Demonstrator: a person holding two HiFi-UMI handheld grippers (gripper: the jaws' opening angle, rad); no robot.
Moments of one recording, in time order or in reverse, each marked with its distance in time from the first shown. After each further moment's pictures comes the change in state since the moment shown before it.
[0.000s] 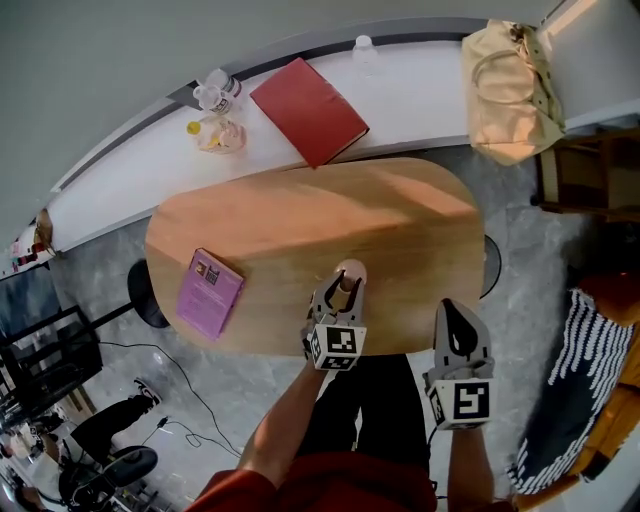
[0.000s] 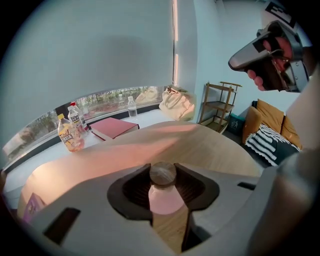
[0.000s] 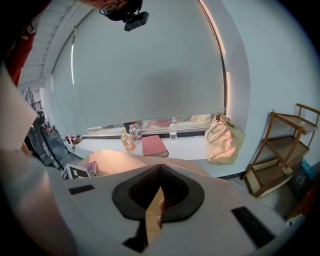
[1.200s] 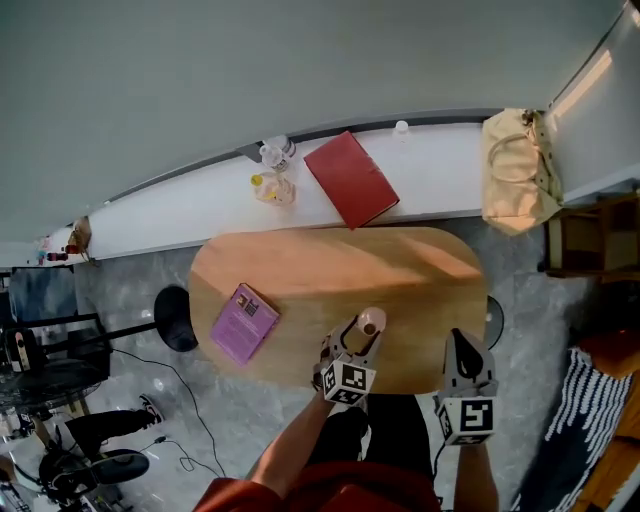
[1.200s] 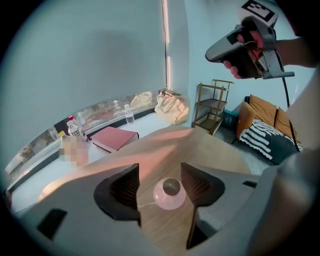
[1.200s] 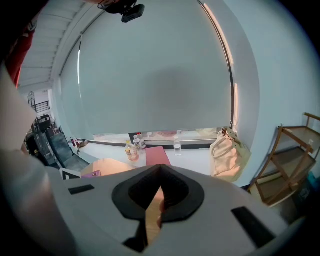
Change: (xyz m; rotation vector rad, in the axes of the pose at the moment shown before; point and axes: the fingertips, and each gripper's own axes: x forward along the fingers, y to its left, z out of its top) left arm -0.041 0.004 0.038 0.103 0.029 -0.027; right arm -0.010 -0.002 0.071 -0.044 -0.065 0.057
